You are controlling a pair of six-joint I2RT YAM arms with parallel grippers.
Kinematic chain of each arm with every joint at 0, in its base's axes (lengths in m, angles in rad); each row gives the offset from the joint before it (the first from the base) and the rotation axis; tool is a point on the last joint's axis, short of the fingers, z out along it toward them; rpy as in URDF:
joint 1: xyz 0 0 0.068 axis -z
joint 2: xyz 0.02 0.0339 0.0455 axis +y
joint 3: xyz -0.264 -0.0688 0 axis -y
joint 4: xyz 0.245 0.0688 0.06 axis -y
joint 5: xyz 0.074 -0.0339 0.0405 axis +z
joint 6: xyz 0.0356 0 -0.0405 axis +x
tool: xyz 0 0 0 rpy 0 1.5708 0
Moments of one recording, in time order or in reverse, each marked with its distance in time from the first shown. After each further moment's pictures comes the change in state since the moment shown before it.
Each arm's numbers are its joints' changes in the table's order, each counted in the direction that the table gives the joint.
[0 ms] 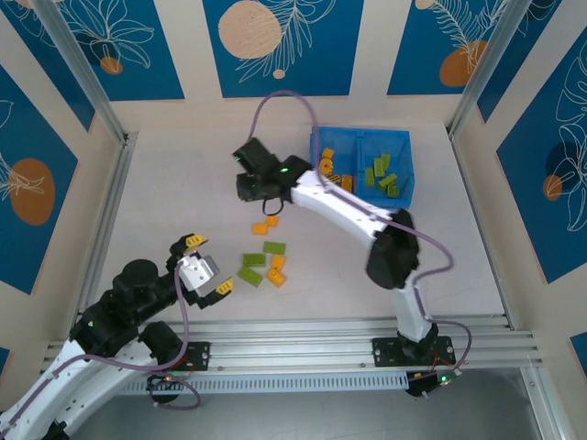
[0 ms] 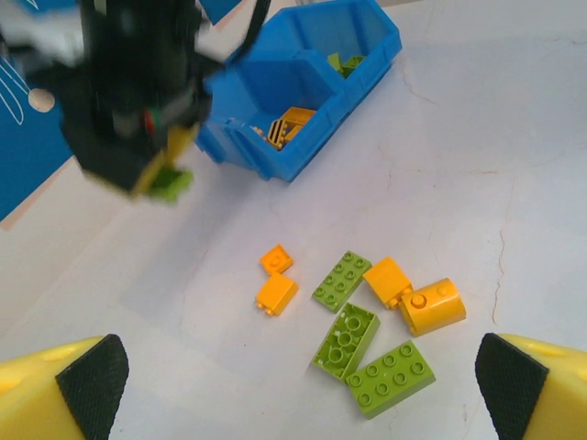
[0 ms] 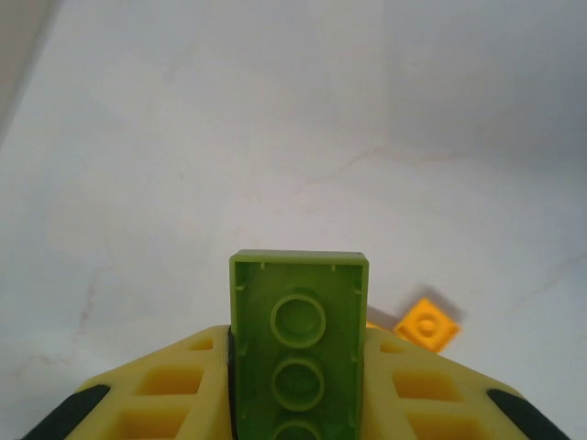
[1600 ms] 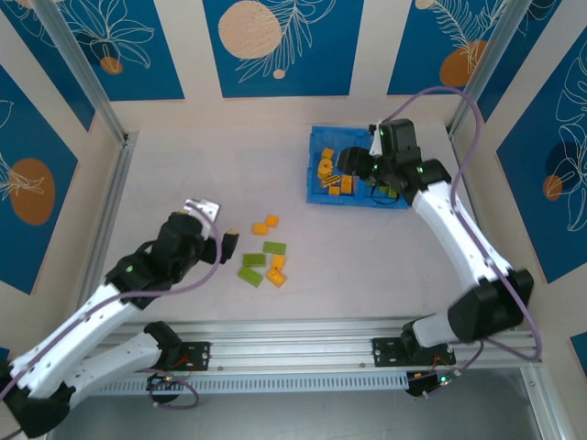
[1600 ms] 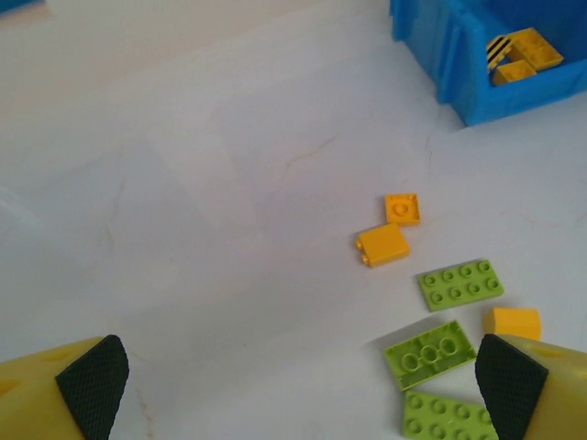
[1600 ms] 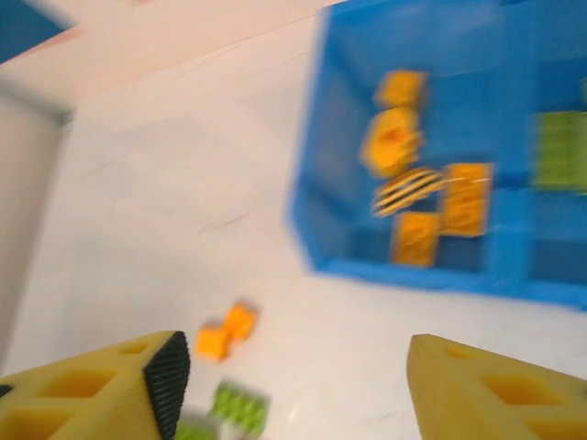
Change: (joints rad) left arm -0.019 0.551 0.236 -0.014 0.429 -0.588; right arm 0.516 -0.640 -0.589 0.106 0.357 -0.071
